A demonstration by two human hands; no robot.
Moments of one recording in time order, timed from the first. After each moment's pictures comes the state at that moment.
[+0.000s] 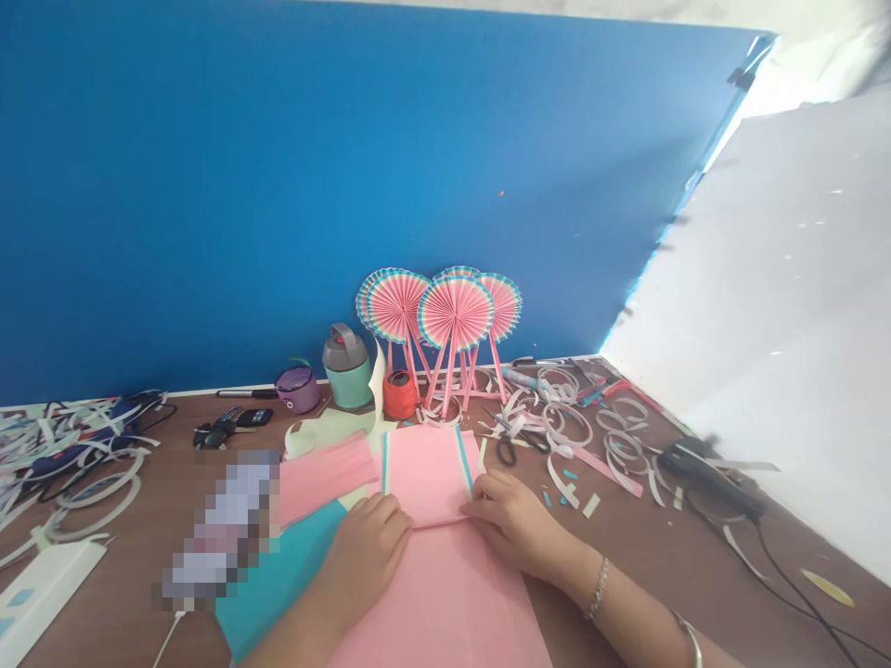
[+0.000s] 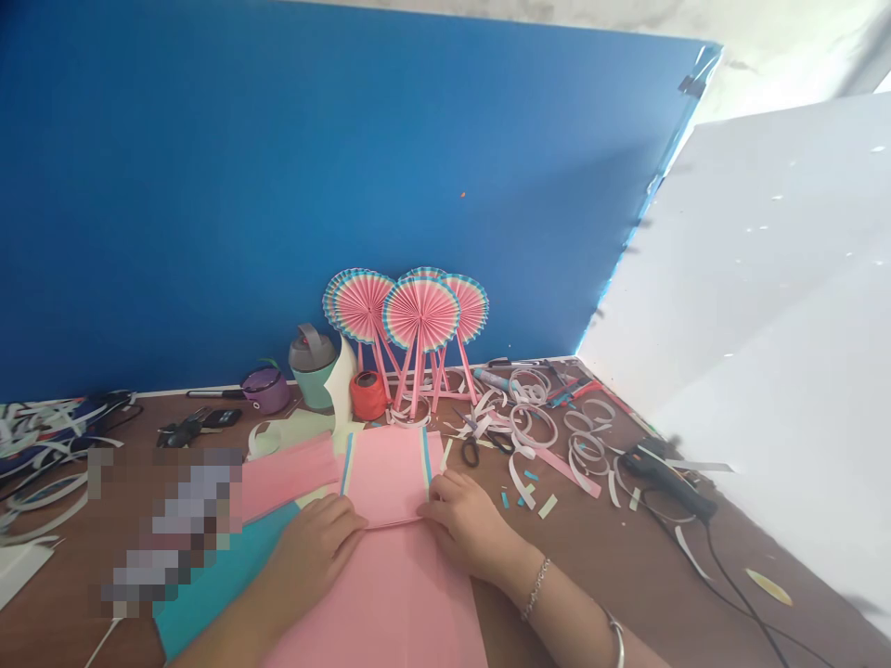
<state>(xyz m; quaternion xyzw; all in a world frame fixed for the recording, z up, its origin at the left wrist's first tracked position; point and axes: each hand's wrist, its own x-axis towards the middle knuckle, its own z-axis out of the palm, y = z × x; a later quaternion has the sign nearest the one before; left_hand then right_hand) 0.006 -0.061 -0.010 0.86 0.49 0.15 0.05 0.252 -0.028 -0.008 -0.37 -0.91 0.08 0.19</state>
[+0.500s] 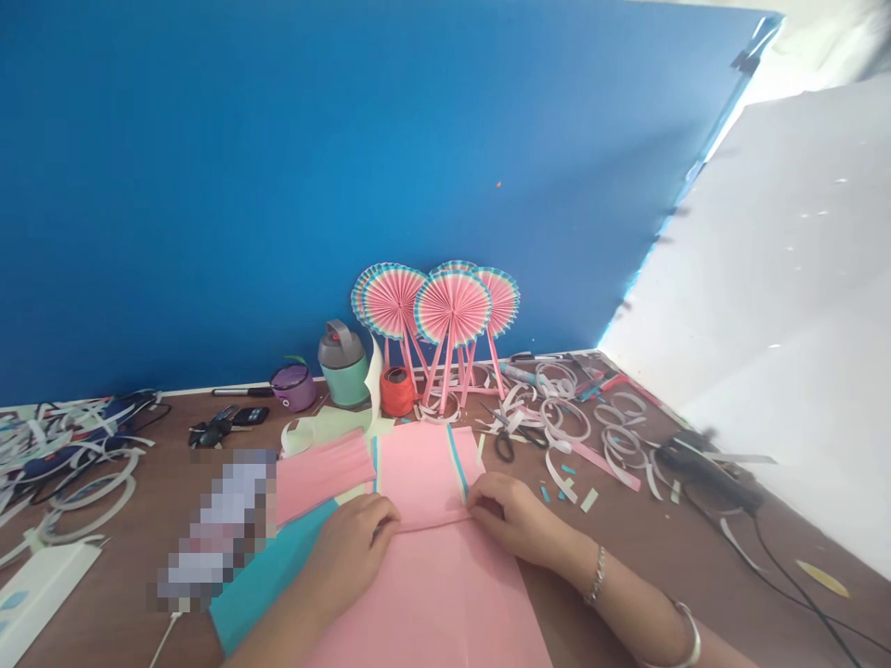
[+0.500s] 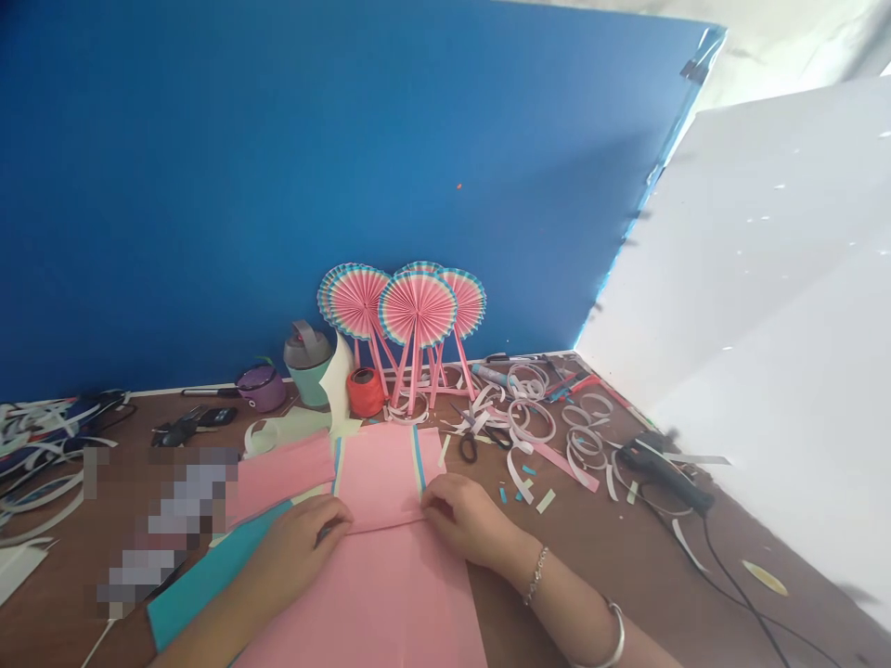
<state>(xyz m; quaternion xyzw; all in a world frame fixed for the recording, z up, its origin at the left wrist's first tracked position) 0.001 -0.060 0.016 0.77 0.57 0.17 0.22 0.254 -0.026 -0.001 -0.42 -0.83 0.27 0.23</state>
